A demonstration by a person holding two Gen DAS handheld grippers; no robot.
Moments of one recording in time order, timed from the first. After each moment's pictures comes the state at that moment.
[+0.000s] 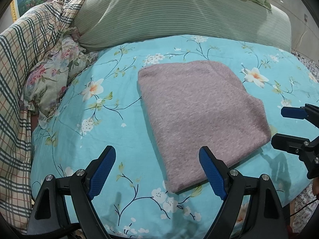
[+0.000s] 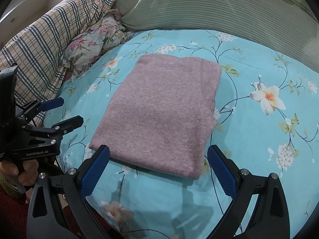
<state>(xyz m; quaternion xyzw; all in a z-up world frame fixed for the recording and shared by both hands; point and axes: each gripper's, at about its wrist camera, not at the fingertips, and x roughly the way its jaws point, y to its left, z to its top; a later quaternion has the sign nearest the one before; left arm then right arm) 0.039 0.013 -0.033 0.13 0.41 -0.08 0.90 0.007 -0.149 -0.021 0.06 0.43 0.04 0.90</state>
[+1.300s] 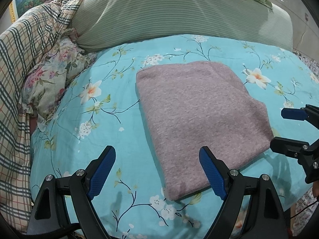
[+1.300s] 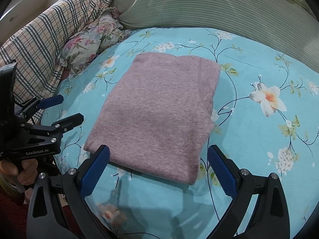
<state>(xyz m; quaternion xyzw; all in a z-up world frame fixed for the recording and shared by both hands) 0.053 0.008 -0.037 0.13 0.41 -0.08 0.90 0.017 -0.158 -0.030 0.06 0.44 0.04 0.90</state>
